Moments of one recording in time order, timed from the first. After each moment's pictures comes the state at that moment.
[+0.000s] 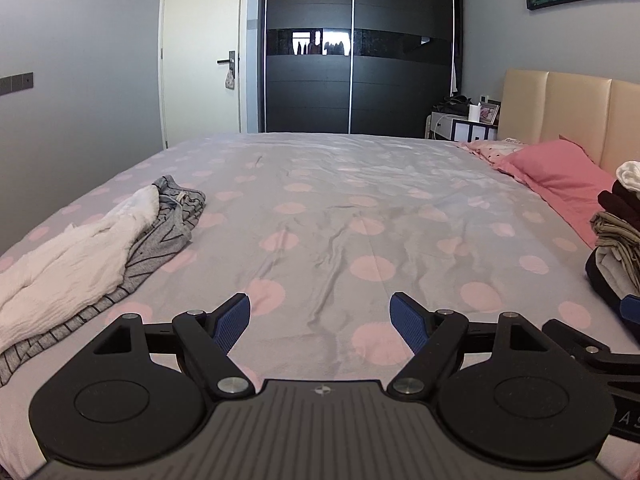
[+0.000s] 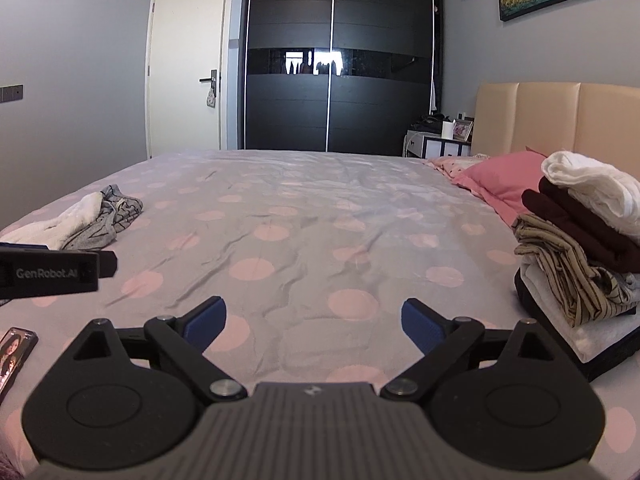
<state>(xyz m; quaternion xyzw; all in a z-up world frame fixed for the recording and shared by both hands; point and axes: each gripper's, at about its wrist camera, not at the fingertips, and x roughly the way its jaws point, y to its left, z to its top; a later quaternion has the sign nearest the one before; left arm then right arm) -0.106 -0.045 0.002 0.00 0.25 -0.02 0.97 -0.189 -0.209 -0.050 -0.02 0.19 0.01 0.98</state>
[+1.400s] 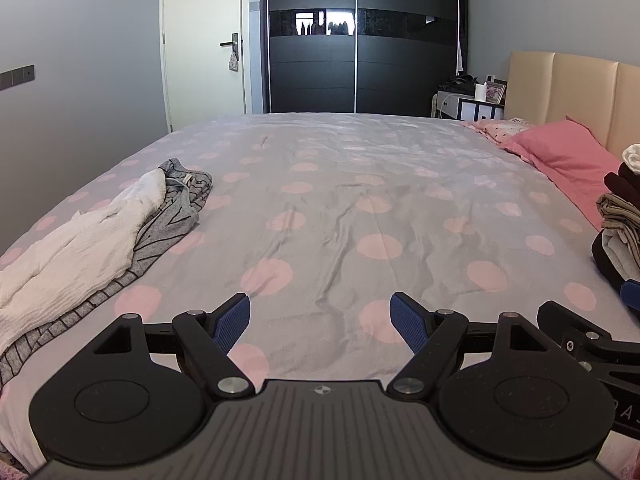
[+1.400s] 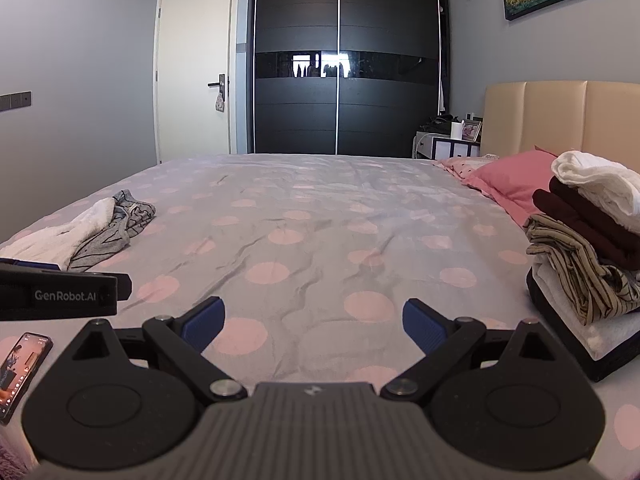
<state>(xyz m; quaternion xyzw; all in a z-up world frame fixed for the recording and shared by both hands) -0.109 -0.044 0.001 0.01 0.28 -0.01 0.96 -0.192 -0.203 -0.049 0.00 0.20 0.02 0.98</state>
